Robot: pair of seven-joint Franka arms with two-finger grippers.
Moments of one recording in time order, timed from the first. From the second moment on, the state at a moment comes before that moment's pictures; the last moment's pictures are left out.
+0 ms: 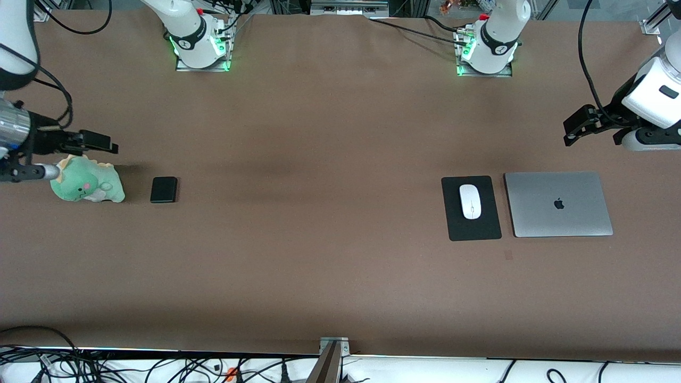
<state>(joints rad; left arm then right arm) 0.22 0.02 -0.31 -1.56 0.05 1.61 -0.13 0.09 0.13 -0.19 -1.63 0.13 1.55 -0.11</state>
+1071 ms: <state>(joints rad) 0.22 0.02 -0.31 -1.56 0.05 1.60 -0.13 -0.08 -0.05 0.07 -1.60 0.01 1.48 0.03</state>
